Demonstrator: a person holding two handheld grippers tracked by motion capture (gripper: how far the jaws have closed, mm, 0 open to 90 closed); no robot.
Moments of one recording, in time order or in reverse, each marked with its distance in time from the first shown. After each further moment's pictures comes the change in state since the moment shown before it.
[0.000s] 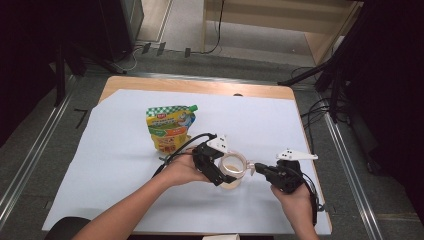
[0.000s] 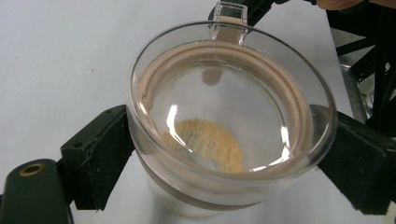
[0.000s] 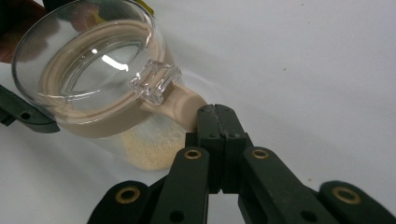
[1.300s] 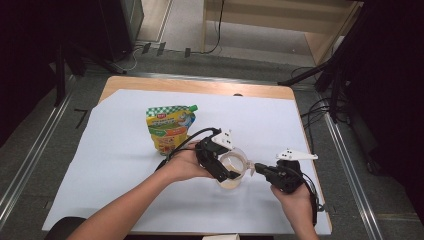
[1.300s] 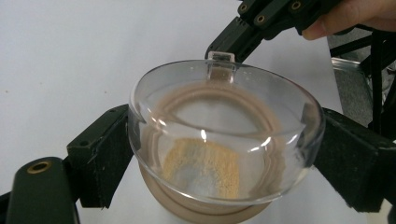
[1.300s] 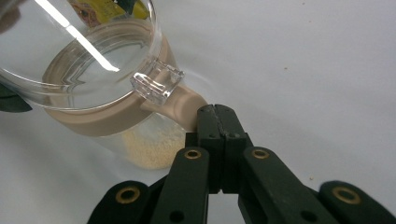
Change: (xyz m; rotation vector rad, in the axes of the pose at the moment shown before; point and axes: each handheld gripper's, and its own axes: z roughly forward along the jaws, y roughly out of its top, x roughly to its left) left arm -0.006 0.027 -0.014 0.019 0.024 0.026; right arm 0.000 0.000 0.000 0.002 0.003 0.000
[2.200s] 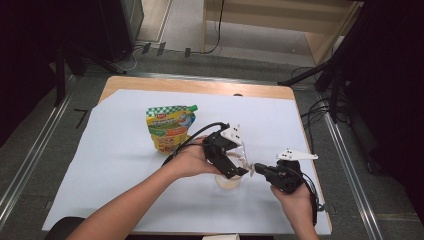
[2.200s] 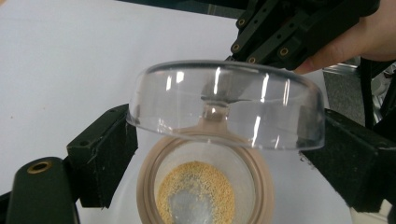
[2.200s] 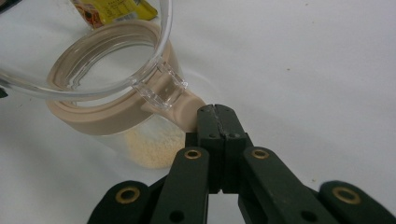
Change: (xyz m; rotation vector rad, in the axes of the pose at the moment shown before) left arm -0.003 0.027 0.000 -0.011 -0.010 0.009; right arm 0.000 0.000 0.000 -0.004 0.012 0.001
